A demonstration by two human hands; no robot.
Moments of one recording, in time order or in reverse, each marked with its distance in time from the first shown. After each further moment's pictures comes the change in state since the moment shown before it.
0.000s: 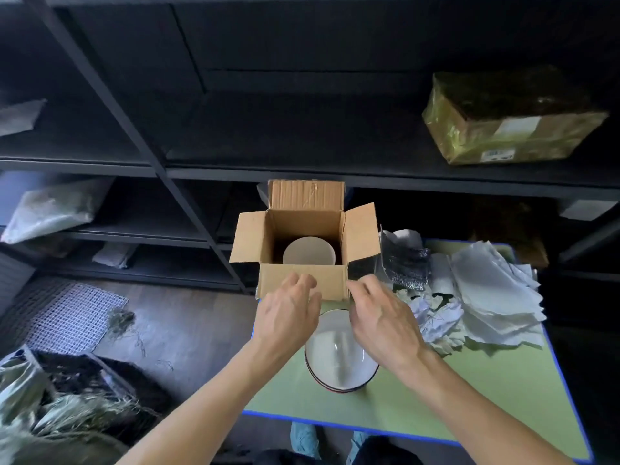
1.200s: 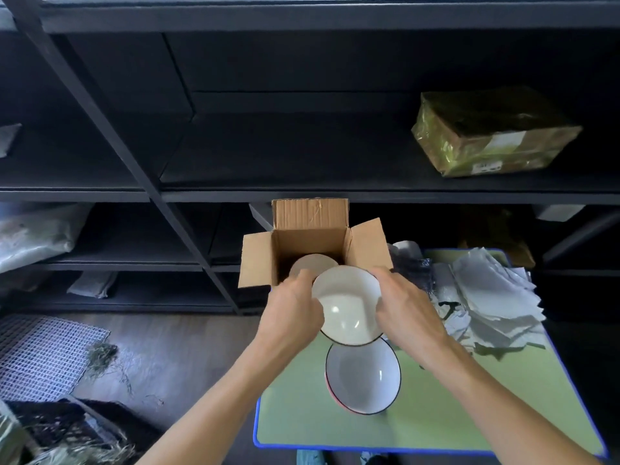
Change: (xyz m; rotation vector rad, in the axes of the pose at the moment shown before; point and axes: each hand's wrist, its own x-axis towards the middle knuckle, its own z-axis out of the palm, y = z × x) left_hand 0.030 -0.016 -0.050 -0.287 -0.141 -0.020; right_hand 0.030 -0.016 -0.029 0.103 0.055 0.218
